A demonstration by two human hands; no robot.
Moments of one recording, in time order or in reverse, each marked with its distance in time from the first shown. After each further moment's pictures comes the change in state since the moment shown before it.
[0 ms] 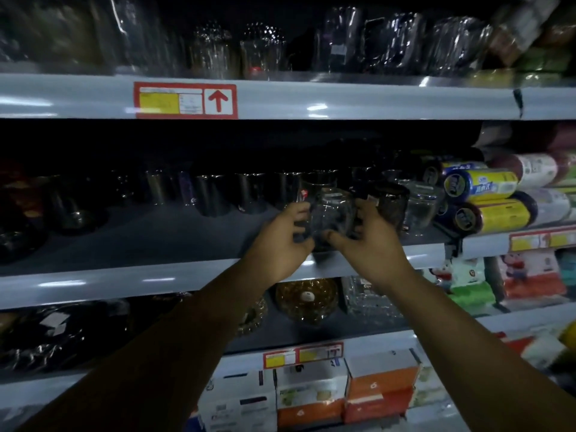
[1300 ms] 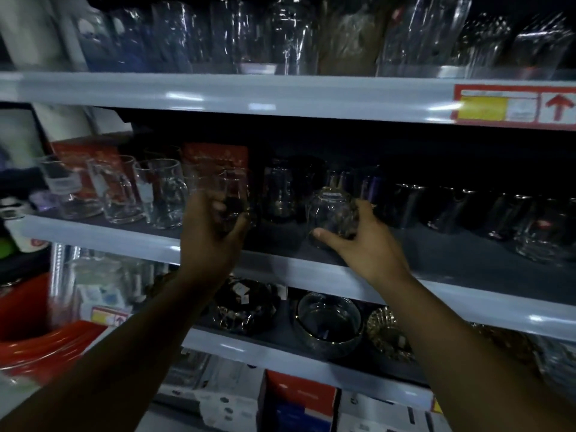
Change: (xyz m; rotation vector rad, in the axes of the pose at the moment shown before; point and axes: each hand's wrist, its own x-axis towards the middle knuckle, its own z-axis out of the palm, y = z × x) left_hand -0.164 -0.121 -0.324 0.291 0.892 -0.013; right_hand 0.010 -0.172 0.268 -0.104 -0.263 -0.132
